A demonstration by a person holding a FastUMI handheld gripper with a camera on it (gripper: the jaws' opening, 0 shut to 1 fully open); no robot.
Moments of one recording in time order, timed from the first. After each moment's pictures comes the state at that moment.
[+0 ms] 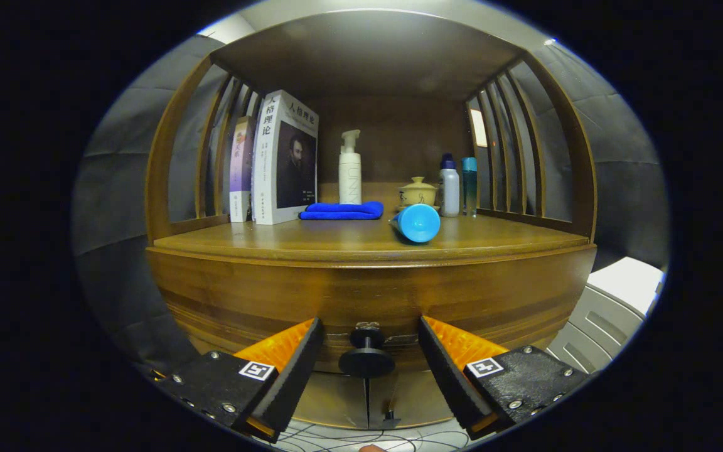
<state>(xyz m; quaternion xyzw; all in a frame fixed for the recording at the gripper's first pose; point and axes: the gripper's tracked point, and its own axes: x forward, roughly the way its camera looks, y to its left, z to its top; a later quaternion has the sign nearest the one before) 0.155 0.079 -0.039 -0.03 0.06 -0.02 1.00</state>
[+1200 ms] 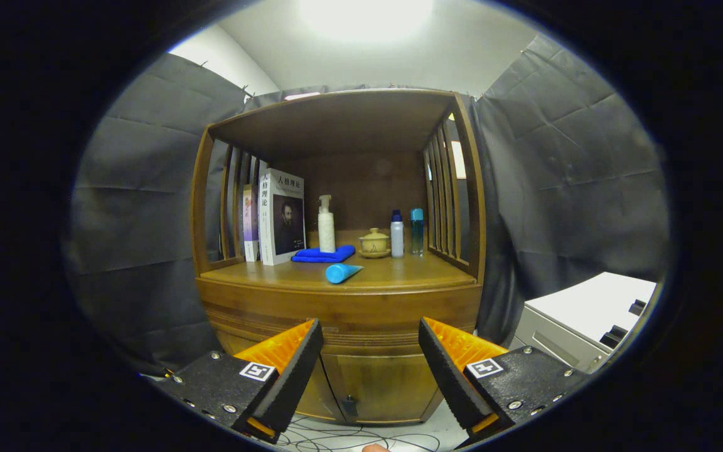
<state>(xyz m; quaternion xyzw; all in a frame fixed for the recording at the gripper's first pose) 0.006 -0.012 0.038 -0.01 0.01 0.00 1.00</state>
